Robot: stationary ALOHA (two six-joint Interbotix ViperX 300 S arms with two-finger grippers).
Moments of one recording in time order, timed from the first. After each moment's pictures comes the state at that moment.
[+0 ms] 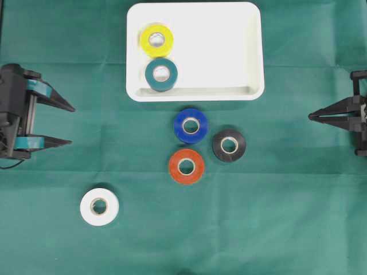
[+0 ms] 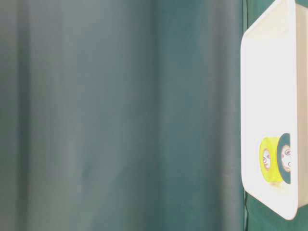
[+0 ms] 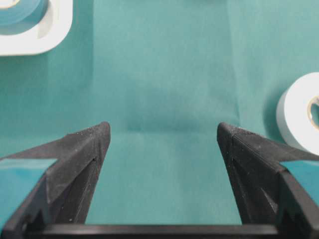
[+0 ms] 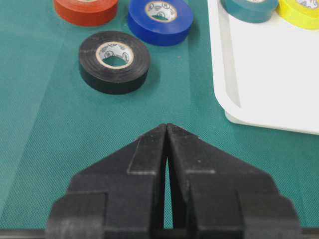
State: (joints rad) left arm -0.06 -0.81 1.22 -0.03 0.24 -0.01; right arm -0.02 -1.10 1.53 -0.08 -0.09 0.05
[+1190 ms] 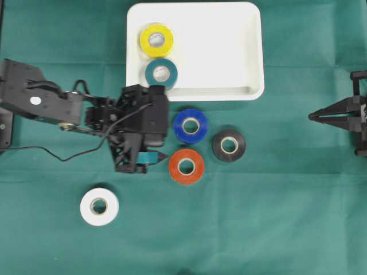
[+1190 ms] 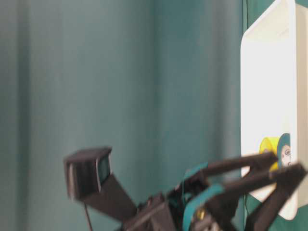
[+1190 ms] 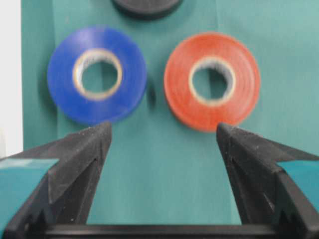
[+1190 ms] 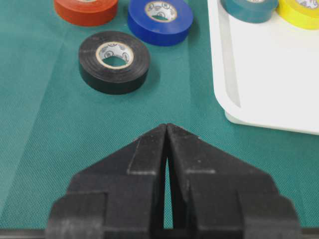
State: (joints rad) left arm -0.08 -0.01 0.59 -0.03 0.22 -0.01; right arm -0.02 -1.10 1.53 -0.08 -0.09 0.05
